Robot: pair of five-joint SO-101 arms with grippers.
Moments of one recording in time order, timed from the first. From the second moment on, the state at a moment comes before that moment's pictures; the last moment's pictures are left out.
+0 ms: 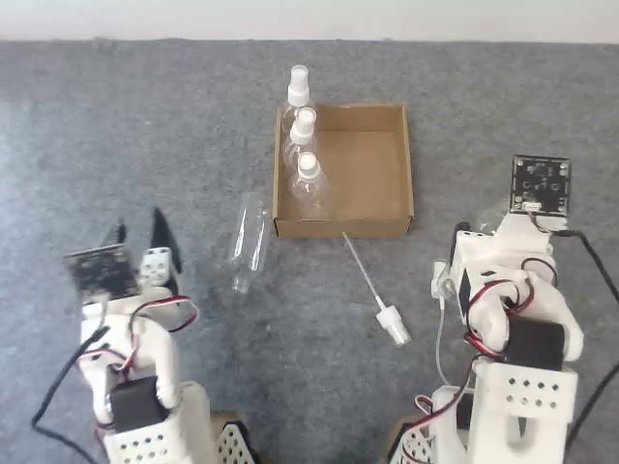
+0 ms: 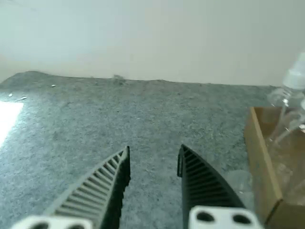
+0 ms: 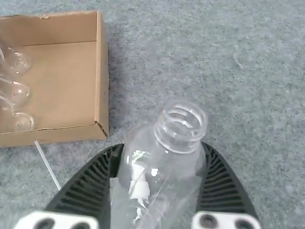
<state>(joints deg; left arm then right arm) -19.3 -103.3 86.7 46.5 2.0 4.3 -63.9 49.1 64.6 1.0</state>
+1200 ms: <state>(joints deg) 1.8 -103.3 75.1 65.3 -12.4 16.5 -63.9 53.1 57.6 -5.1</state>
